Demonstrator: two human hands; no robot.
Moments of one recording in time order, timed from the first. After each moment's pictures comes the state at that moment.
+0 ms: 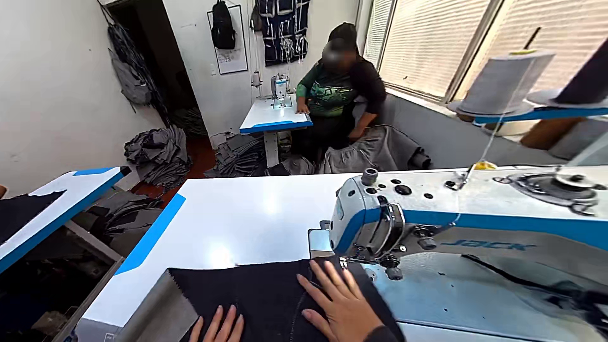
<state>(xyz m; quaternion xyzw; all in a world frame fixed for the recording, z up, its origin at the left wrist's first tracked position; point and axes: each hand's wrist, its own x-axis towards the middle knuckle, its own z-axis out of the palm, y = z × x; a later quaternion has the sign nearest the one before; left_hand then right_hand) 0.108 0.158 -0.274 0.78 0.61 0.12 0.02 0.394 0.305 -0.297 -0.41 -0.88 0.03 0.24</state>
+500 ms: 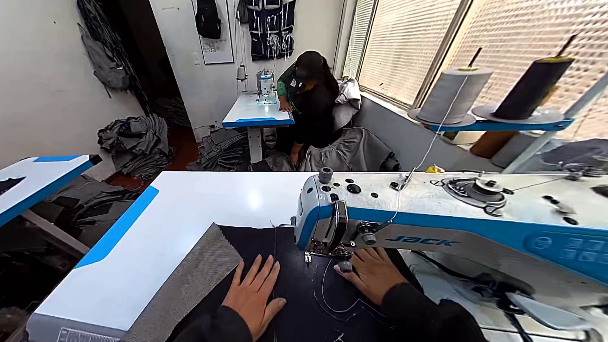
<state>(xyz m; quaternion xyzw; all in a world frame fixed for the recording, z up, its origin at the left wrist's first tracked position) 0.220 0.281 -0.271 0.81 0.58 0.09 0.05 0.522 0.377 -0.268 -0.52 -0.85 0.05 0.10</state>
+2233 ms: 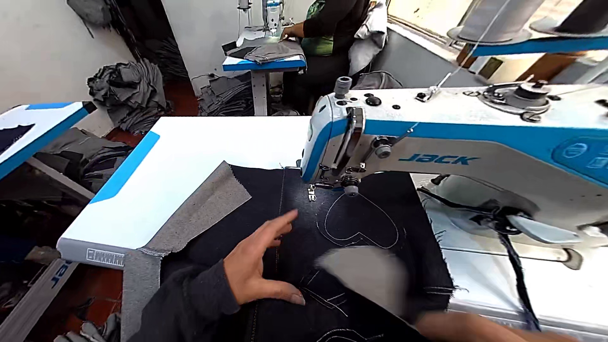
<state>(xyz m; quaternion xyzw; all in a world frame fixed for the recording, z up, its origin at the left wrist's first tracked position) 0.222 0.210 -0.216 0.76 0.39 0.38 0.35 0.547 0.175 -0.125 -0.31 -0.91 0.22 0.19</state>
